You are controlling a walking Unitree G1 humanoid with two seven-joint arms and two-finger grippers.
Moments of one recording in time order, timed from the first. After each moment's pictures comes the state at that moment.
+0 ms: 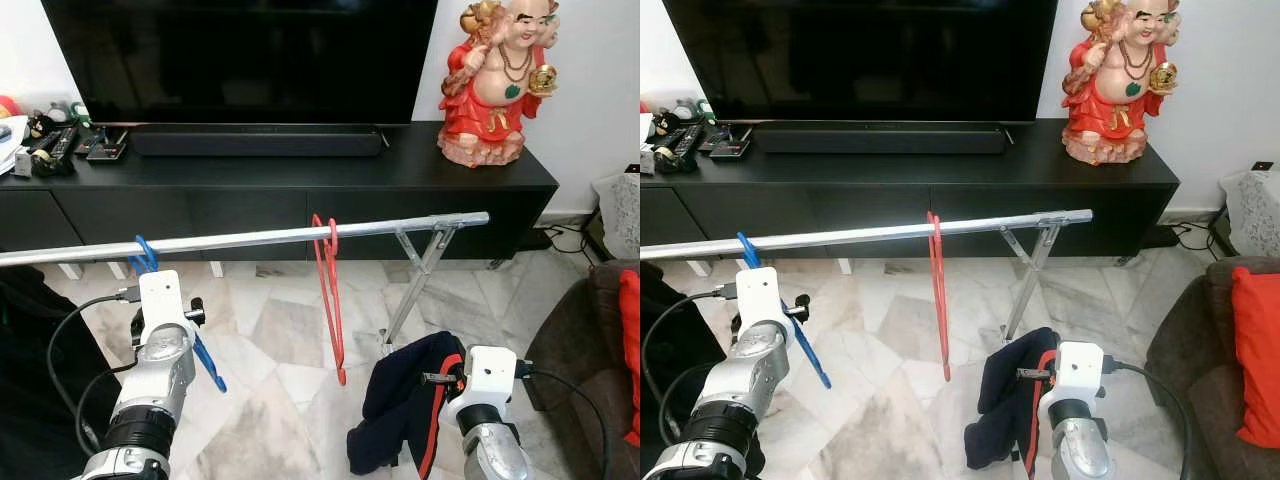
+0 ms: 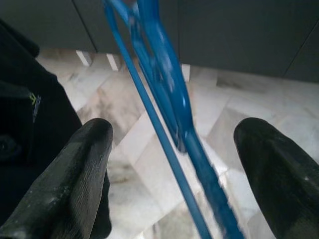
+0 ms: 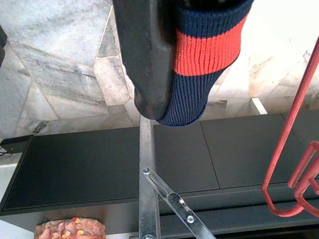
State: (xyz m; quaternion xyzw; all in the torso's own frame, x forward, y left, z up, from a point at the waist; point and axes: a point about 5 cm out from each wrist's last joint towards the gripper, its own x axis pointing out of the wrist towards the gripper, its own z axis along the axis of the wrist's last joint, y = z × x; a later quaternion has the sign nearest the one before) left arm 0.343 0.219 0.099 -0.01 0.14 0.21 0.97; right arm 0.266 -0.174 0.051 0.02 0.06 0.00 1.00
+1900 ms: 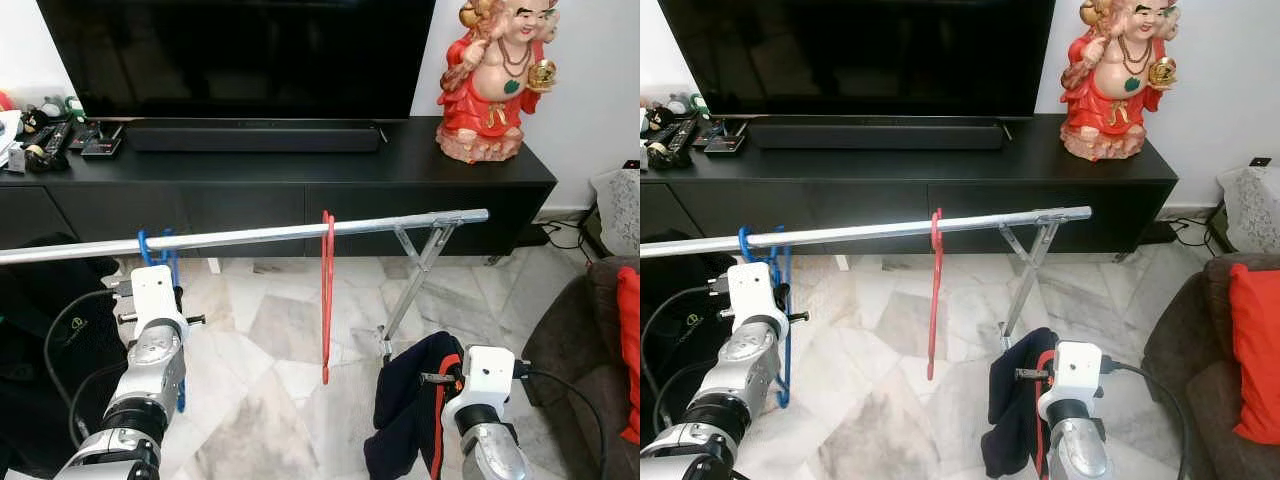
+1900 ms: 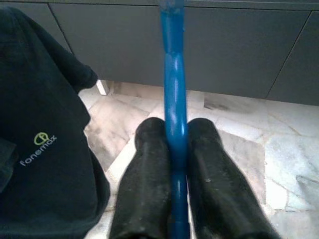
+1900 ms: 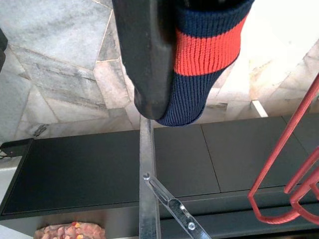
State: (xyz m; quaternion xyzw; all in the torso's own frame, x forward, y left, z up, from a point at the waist) left arm 0.351 0.231 0.095 0.00 0.09 0.18 0.98; right arm 0.266 -0.172 0.050 0.03 0.06 0.00 1.00
